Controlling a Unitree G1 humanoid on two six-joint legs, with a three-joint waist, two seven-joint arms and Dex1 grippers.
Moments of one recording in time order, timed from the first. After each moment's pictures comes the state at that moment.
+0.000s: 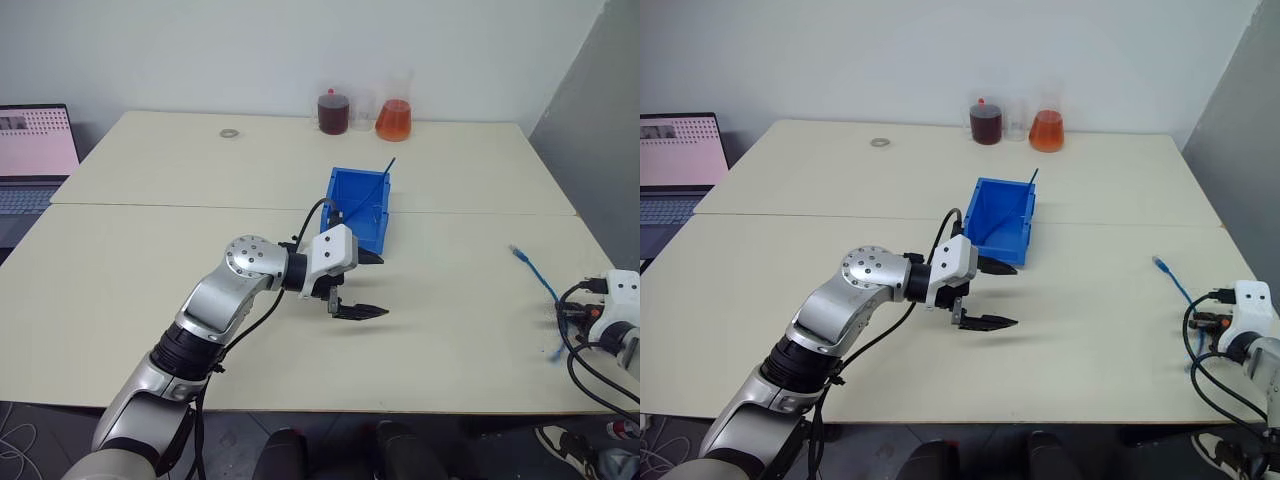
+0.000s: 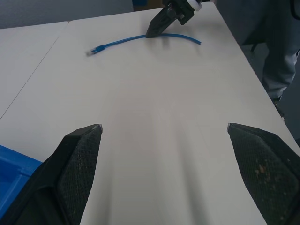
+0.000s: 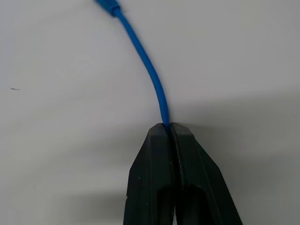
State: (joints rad) left arm -0.64 0.51 -0.35 -0.11 -0.27 0.41 -1.13; right arm -0.08 -0.70 -0.47 0.05 0.39 0.83 0.45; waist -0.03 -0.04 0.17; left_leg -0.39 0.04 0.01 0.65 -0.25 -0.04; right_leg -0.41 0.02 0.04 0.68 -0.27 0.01
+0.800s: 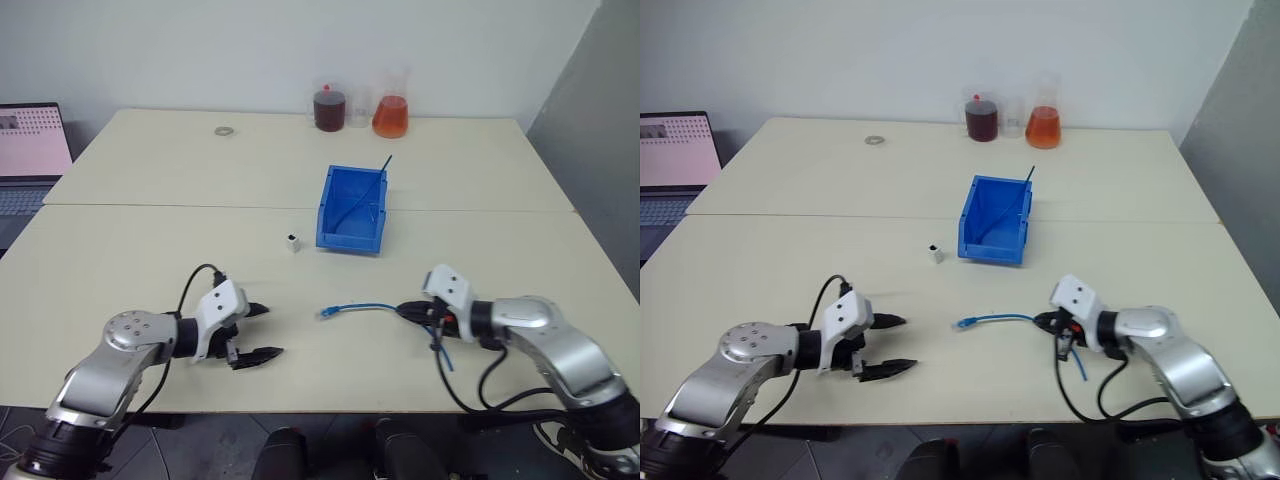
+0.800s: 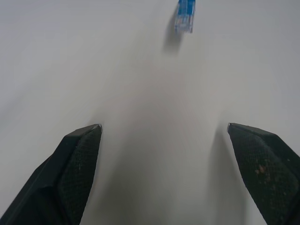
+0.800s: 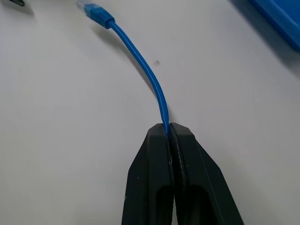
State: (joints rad) left arm -0.04 0.83 0.03 -0.19 -0.30 0.42 -1.07; right arm -0.31 -0.64 0.30 -0.30 0.23 0.62 0.83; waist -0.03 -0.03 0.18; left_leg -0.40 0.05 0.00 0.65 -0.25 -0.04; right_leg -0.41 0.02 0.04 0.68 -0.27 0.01
